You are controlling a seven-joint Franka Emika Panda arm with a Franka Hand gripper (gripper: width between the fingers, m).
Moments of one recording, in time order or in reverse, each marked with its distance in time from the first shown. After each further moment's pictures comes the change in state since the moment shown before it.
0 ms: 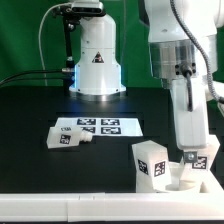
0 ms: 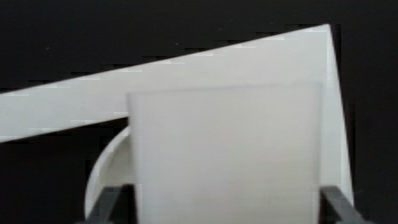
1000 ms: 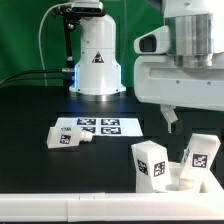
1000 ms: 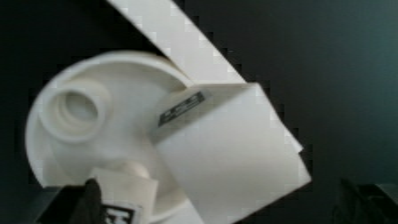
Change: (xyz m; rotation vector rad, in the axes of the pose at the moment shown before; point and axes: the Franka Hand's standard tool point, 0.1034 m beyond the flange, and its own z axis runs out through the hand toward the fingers) arm -0.019 -0.002 -0.030 -0.016 0.052 -1.208
